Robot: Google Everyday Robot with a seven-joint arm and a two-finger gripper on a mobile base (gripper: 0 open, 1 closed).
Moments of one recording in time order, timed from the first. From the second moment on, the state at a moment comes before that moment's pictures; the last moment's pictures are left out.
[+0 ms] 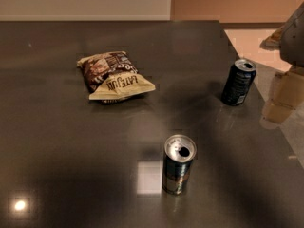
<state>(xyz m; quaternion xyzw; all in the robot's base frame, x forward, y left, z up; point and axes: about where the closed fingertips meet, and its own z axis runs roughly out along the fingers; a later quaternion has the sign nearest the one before) 0.438 -0.217 0.976 -0.60 0.78 -0.03 0.16</state>
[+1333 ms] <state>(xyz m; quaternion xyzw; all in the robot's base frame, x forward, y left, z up) 0.417 -0.161 0.967 -0.67 0.72 0.03 0.18</state>
